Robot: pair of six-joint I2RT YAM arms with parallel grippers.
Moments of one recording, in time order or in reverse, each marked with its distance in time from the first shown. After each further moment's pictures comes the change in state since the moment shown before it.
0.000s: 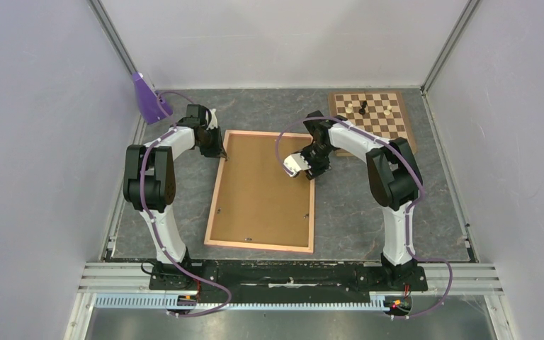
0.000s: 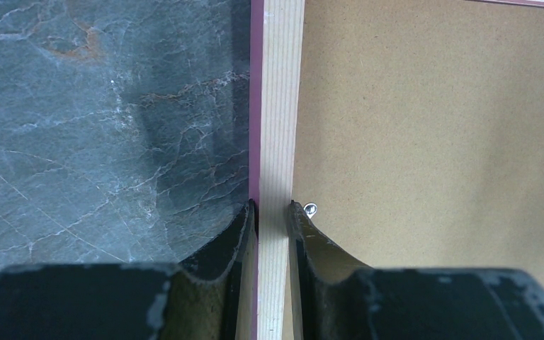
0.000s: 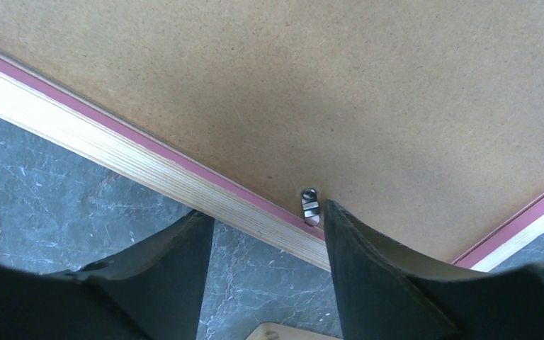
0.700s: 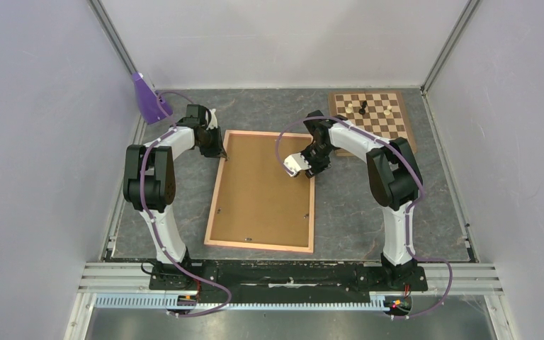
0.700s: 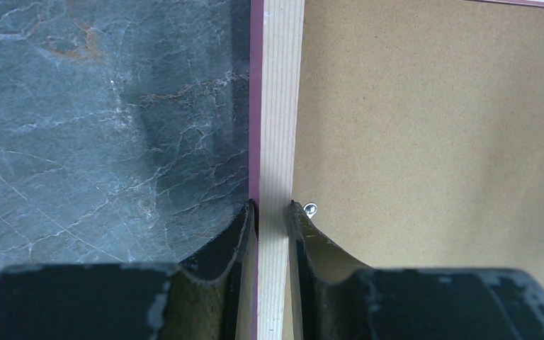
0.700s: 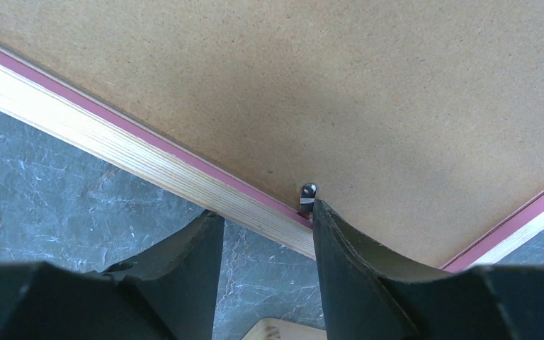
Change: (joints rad) left arm 0.000 0.000 -0.001 0.002 0.004 0.000; right arm -0.002 0.001 0.006 -0.007 0.014 -0.003
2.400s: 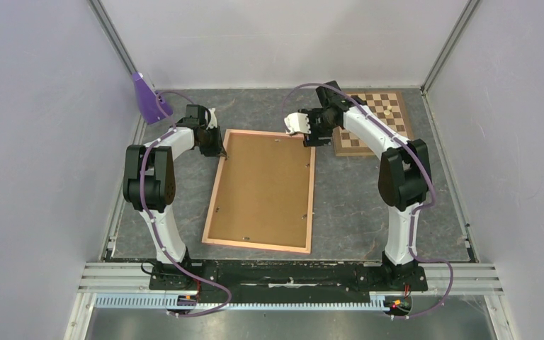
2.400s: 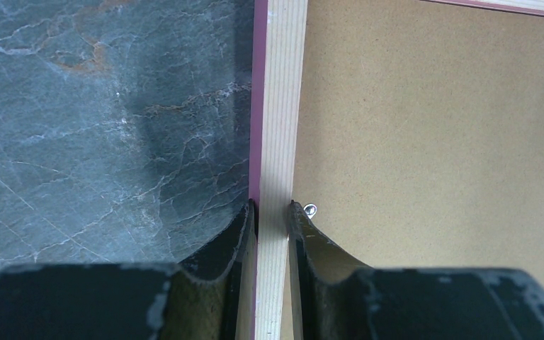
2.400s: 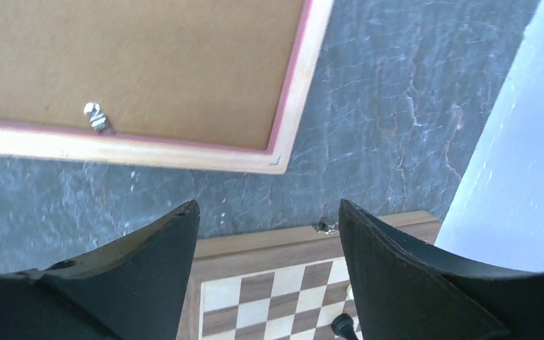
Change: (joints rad) left arm 0.002 -0.002 -0.009 0.030 0.004 0.000; right arm -0.089 -0.050 0.179 0.127 0.011 0.306
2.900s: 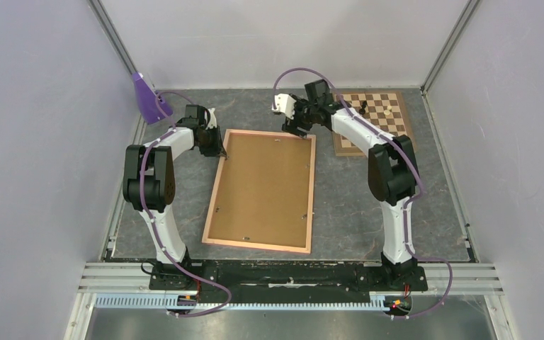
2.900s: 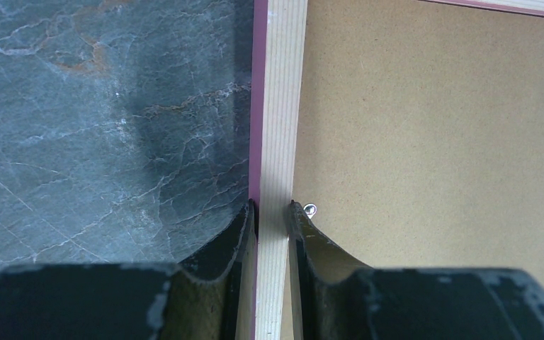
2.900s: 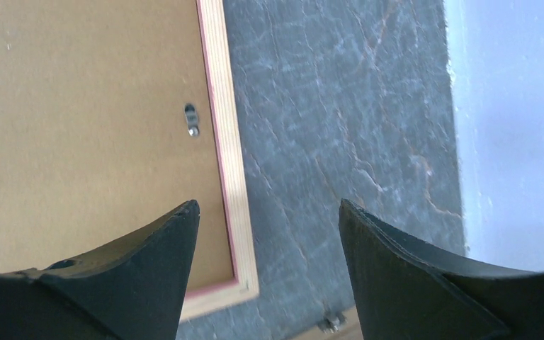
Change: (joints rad) left arm 0.003 0.000 -0.002 0.003 0.011 0.000; right arm 0.043 0.091 0.045 0.357 -0.087 0.445
